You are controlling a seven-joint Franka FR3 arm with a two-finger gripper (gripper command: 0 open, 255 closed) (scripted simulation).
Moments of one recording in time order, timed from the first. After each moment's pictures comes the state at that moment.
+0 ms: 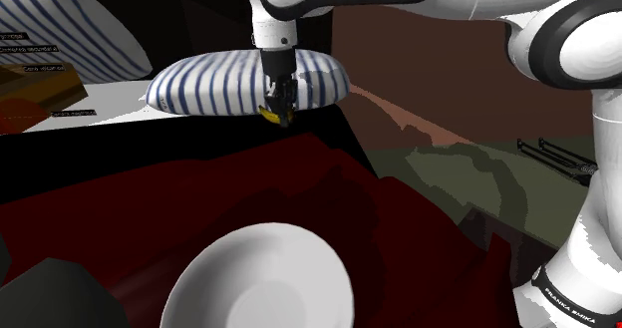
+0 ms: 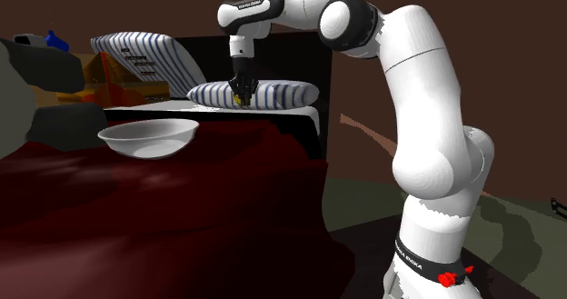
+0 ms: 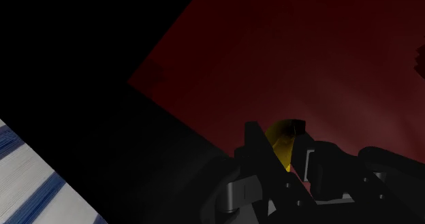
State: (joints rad) arm 0.30 0.46 0.16 -1.14 -0.04 1.53 -0.09
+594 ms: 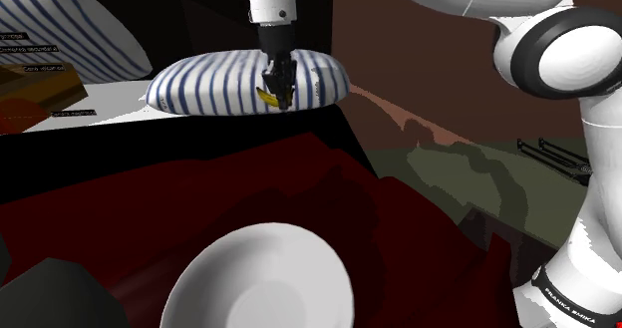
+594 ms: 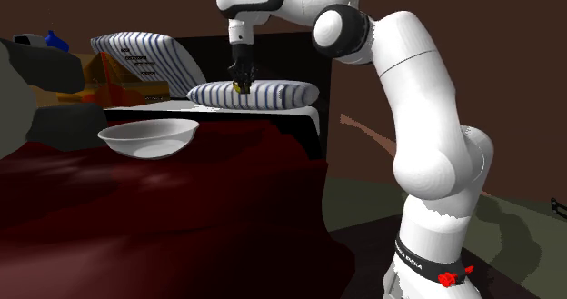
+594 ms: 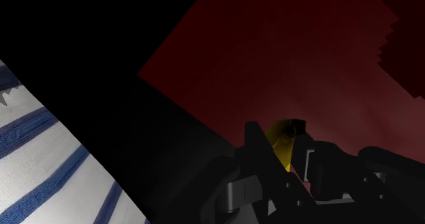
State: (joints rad) arm 0.31 0.53 0.16 -0.92 -0.05 1.37 -0.09
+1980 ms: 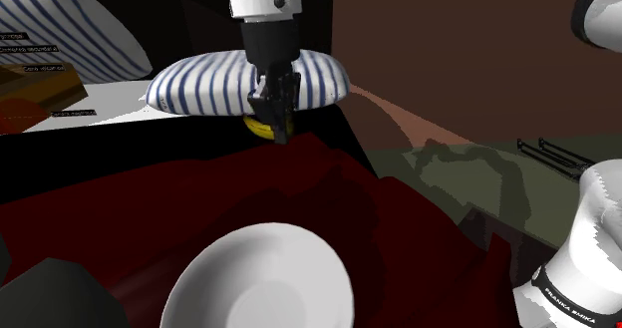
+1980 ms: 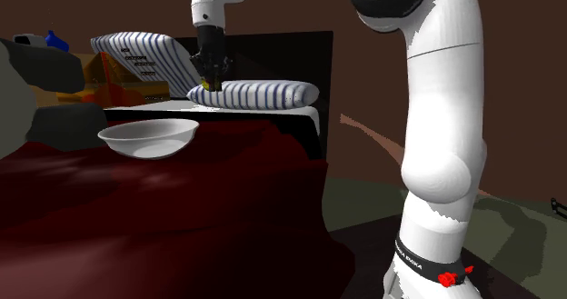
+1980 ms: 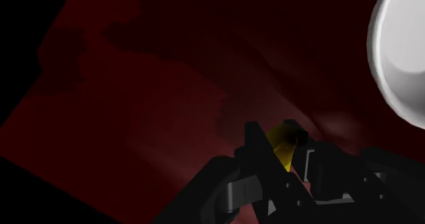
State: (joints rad) arm 0.47 0.20 0.26 -1.35 0.00 1.48 0.19
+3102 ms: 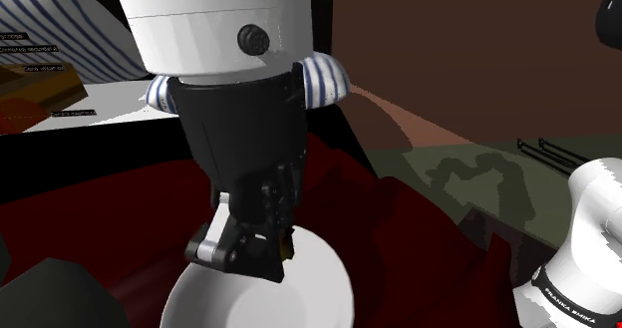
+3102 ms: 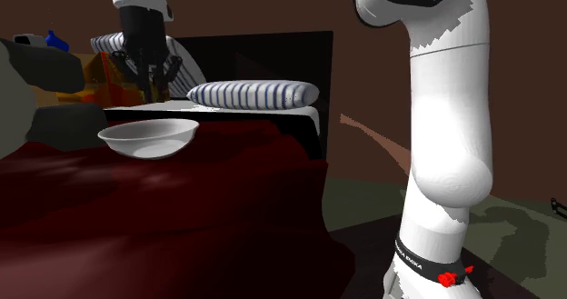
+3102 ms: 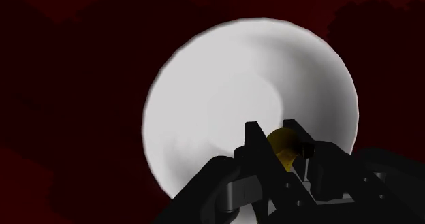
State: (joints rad) arm 0.69 0.16 0.42 -1.43 0.00 1.54 0.56
